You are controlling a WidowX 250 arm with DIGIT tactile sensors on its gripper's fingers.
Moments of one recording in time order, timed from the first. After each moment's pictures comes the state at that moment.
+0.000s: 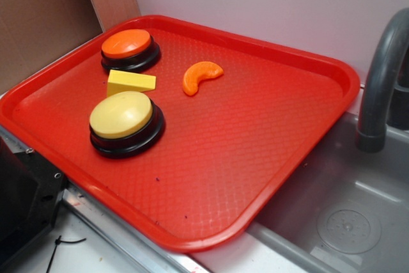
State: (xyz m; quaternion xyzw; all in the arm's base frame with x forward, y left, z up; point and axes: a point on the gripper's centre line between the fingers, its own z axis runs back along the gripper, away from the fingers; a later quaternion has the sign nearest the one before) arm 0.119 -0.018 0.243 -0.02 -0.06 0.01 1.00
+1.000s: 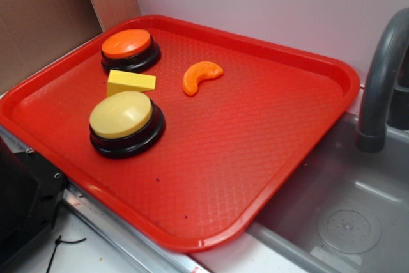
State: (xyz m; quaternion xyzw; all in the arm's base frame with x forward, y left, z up) arm 0.192 -0.003 0.185 0.01 -0.04 0.11 0.99
